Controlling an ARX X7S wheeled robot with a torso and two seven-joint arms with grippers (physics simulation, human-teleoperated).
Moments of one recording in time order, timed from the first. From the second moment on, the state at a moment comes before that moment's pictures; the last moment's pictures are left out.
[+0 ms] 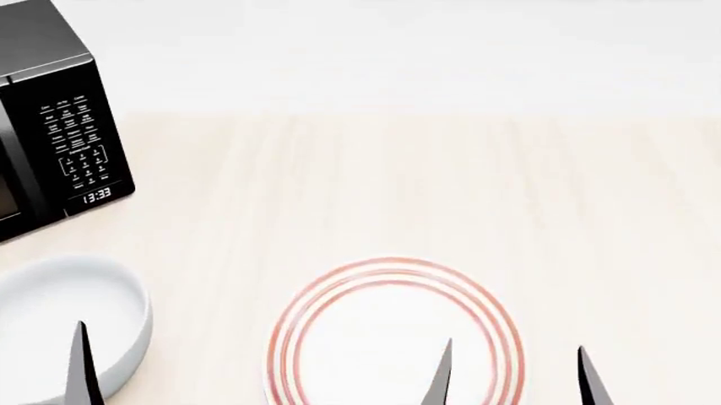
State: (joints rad) left arm 0.18 -0.21 0.14 0.68 0.06 -0.08 -0.24; right arm -0.15 0.19 -0.16 -0.65 0.02 0.19 0.29
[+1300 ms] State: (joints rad) left arm -0.65 -0.13 -0.23 0.84 0.59 -1.20 0.70; right arm -0.15 0.23 -0.19 -0.60 0.04 0.18 0.33
